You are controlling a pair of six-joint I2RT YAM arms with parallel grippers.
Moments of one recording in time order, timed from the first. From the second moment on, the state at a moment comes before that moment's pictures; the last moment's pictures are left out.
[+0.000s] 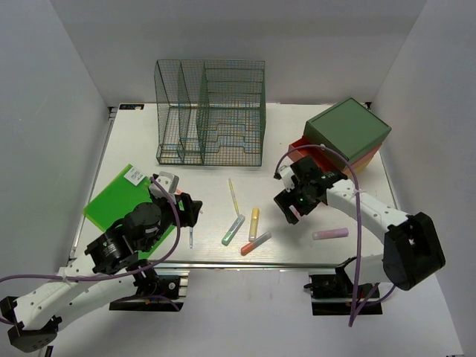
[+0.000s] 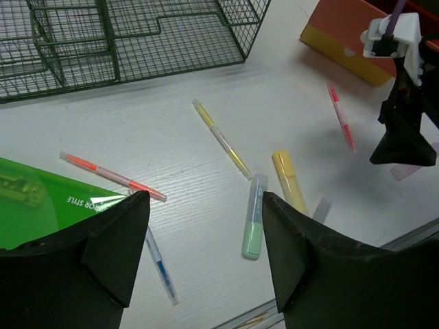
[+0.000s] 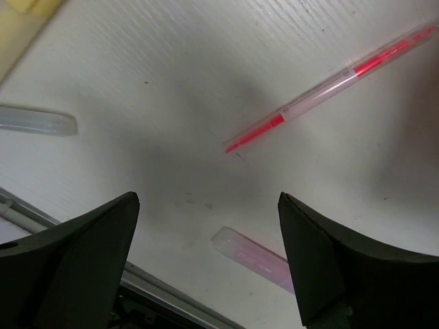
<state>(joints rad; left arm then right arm) -0.95 0.51 0.68 -0.48 -0.47 -0.35 0.55 1.34 0.90 -0.76 -0.12 -0.22</state>
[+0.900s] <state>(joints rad) -0.95 0.45 0.68 -0.50 -0.49 -0.34 0.54 1.68 1.00 -0.66 0.05 -0.13</state>
